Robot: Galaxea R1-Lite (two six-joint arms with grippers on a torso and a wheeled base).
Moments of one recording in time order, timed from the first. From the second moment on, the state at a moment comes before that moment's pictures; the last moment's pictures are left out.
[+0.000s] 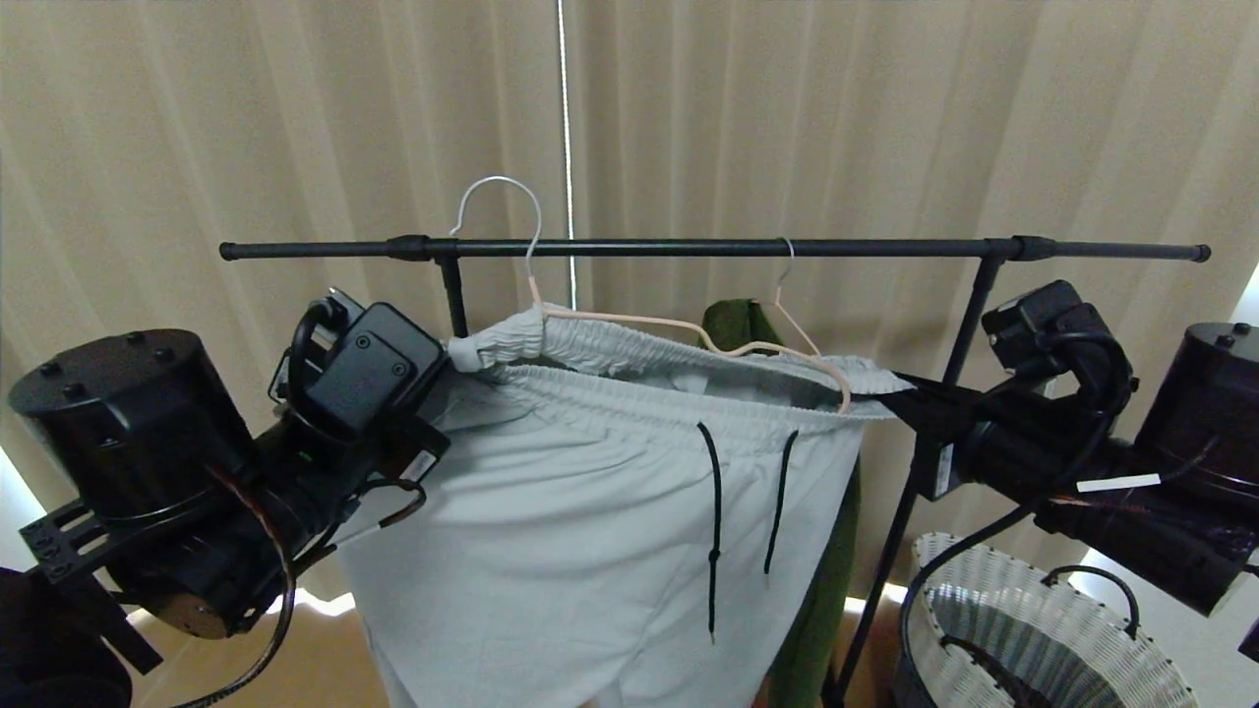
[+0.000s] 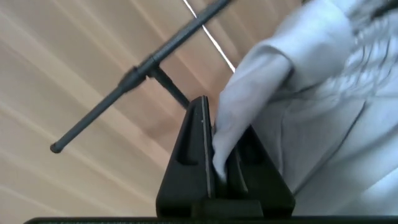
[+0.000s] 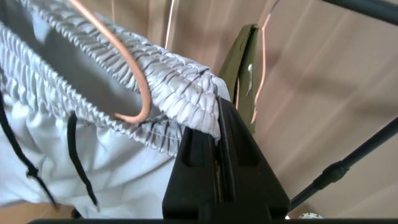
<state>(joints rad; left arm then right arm) -0.49 1.57 -0.51 -1.06 0.31 0.74 0.44 1.54 -0.54 -0.88 -0.08 -0.13</state>
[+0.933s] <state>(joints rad) -0.51 1.56 -0.43 -1.06 0.29 0.76 0.54 1.47 -0.88 -0.24 -0.07 -0.13</state>
